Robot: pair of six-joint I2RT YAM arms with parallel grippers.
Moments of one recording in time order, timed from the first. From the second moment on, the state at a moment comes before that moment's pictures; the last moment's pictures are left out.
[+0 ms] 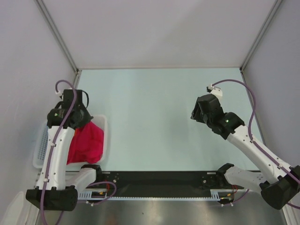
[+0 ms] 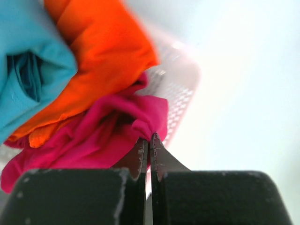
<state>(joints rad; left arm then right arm) -0.03 1.01 1.19 -1.17 -0.28 -0.53 0.59 1.05 1.02 -0.69 0.40 0.66</state>
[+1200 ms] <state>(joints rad) -0.77 1.14 1.29 -0.60 0.22 -0.51 0.58 1.10 1.06 -0.66 0.38 0.66</state>
